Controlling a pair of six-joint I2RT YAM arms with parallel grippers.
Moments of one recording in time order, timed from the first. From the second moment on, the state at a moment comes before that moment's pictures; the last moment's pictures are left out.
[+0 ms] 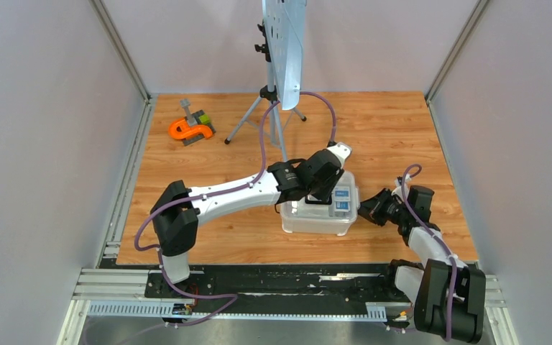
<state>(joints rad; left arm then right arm) -1.11 1.83 1.53 -0.45 -0.22 -0.33 -0.22 1.05 0.26 0.05 -0.82 0.69</state>
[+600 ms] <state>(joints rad) -1.12 1.85 1.58 -0.49 -0.16 -0.32 -0.22 0.84 0.29 -0.18 -0.72 0.67</state>
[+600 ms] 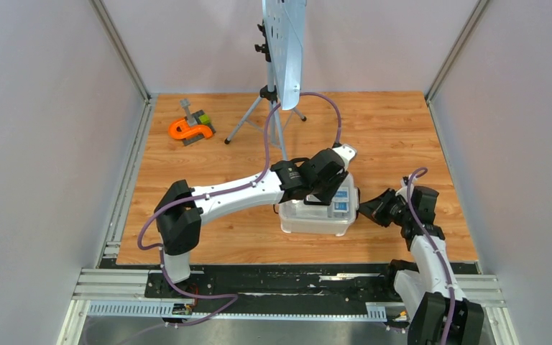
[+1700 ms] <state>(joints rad) -1.12 1.89 1.58 -0.37 -0.09 -0.32 -0.23 0.75 0.50 -0.44 -0.70 0.56</state>
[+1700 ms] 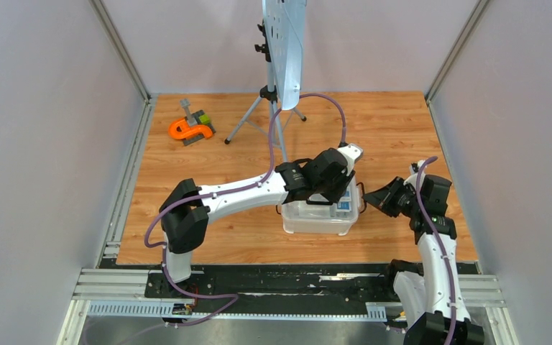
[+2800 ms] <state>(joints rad) -1.12 1.91 1.58 -0.33 -0.08 -0.32 -0.17 0.79 0.53 -0.47 -0.73 0.51</state>
